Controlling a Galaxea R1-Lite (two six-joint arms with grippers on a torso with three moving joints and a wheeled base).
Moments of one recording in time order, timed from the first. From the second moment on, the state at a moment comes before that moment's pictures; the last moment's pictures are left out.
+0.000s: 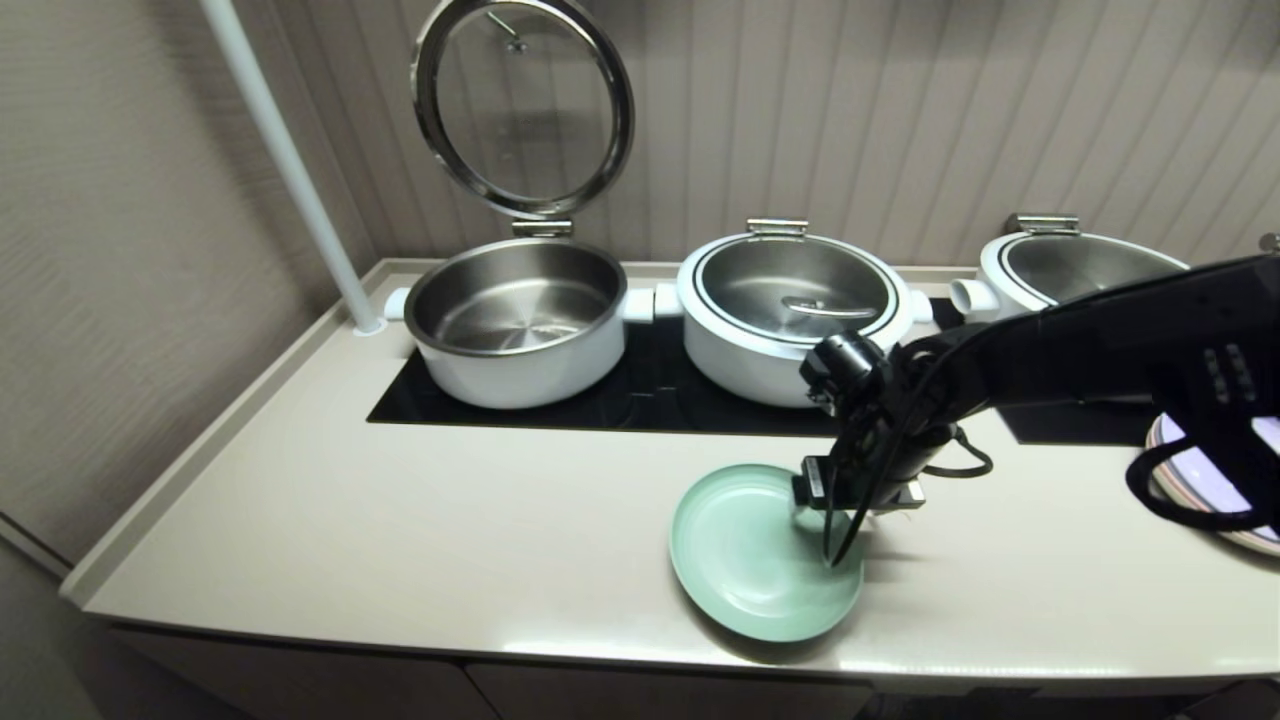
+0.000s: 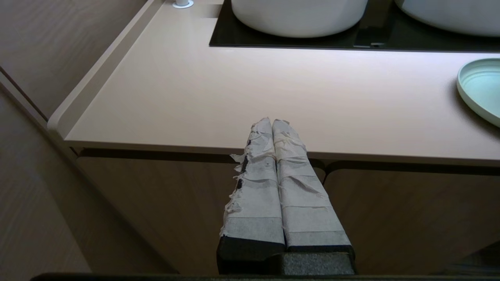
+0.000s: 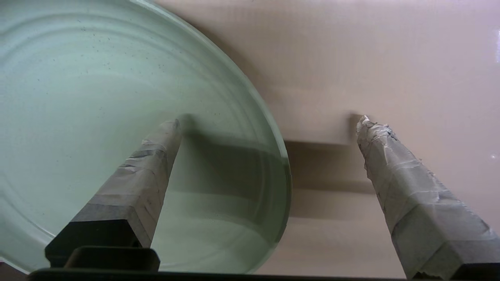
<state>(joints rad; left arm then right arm) 0.00 0.00 0.00 0.00 0.01 0.00 0.44 2.19 -1.57 0.53 -0.13 0.37</state>
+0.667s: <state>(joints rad) 0.00 0.00 0.00 0.00 0.01 0.00 0.44 2.21 -1.57 0.54 -0.12 0.38</state>
